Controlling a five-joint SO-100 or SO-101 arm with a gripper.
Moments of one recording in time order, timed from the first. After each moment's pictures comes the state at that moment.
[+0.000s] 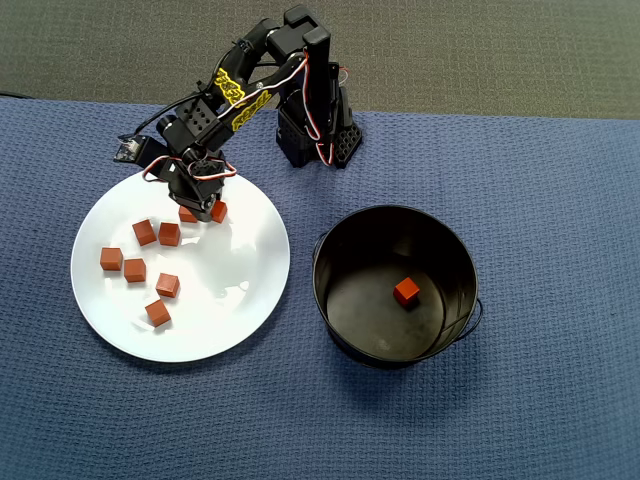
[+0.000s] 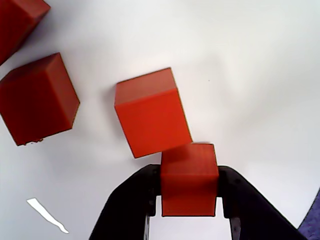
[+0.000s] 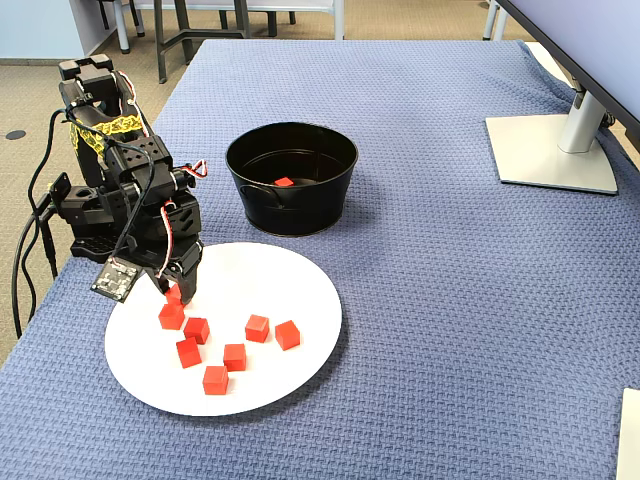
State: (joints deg) arm 50.8 87.5 112.9 66.9 -35.2
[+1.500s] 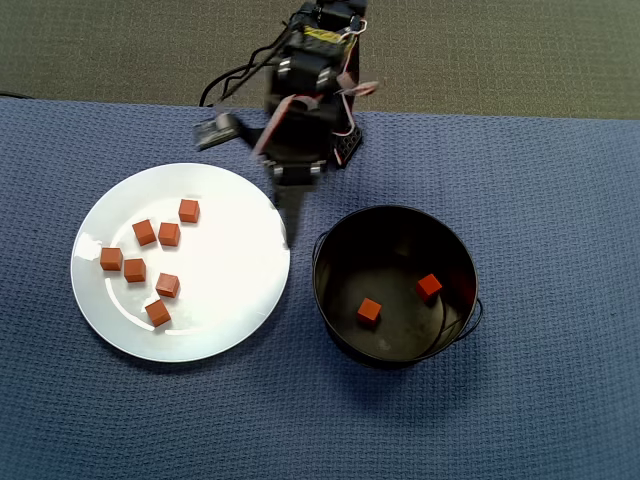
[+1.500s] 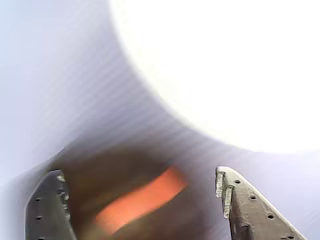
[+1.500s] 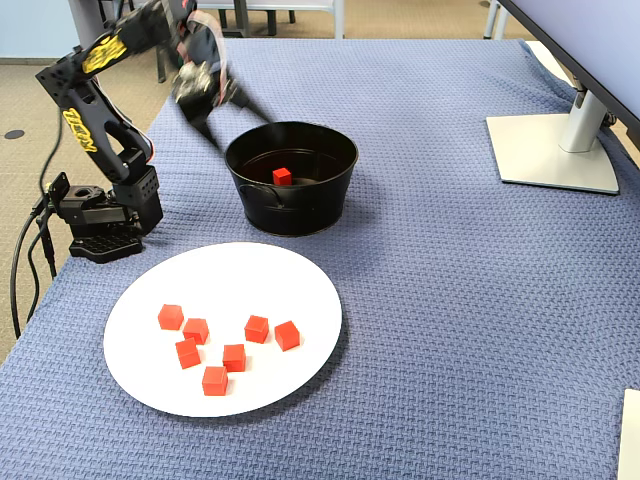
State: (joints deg) arm 19.4 119.1 99.1 86.2 -38.0
